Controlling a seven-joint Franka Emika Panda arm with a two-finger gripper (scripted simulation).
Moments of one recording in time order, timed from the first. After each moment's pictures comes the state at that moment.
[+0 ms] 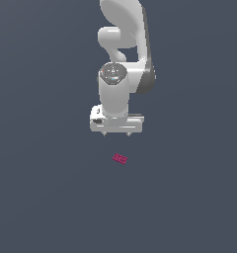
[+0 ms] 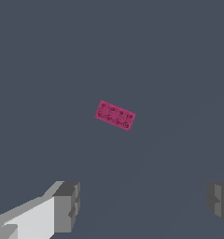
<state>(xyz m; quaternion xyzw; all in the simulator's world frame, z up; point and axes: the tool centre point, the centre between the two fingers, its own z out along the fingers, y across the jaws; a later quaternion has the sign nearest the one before) -0.015 -0.008 0.155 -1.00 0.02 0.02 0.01</state>
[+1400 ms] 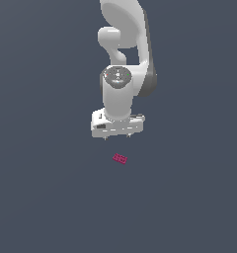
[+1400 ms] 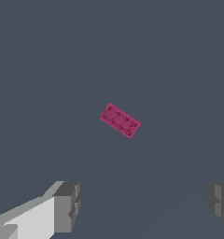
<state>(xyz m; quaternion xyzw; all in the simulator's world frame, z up) -0.004 -0.005 0.151 -1.00 -0.08 0.02 0.00</state>
